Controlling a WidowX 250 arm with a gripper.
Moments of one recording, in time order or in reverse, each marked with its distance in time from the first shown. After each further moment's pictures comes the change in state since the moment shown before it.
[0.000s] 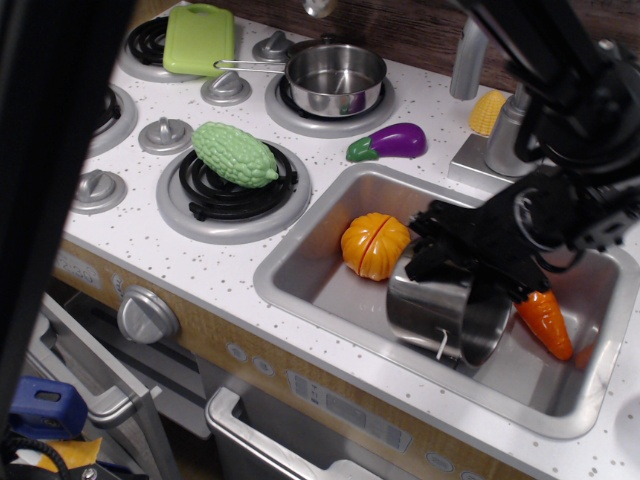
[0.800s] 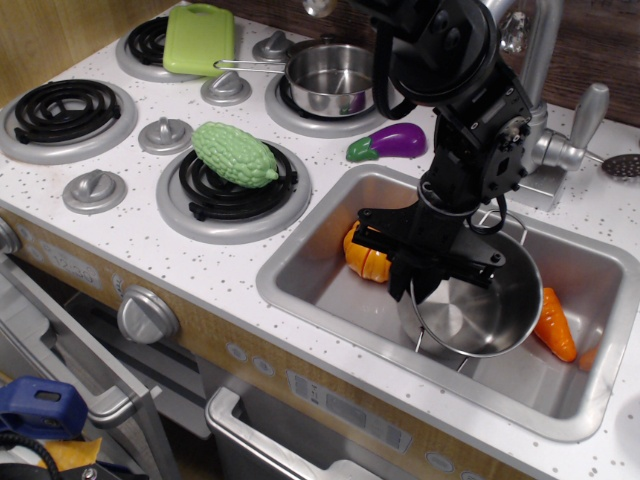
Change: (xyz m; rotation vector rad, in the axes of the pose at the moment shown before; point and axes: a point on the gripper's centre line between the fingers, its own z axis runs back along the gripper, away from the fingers) arm -0.012 0.016 -0.016 -0.335 0.110 0.036
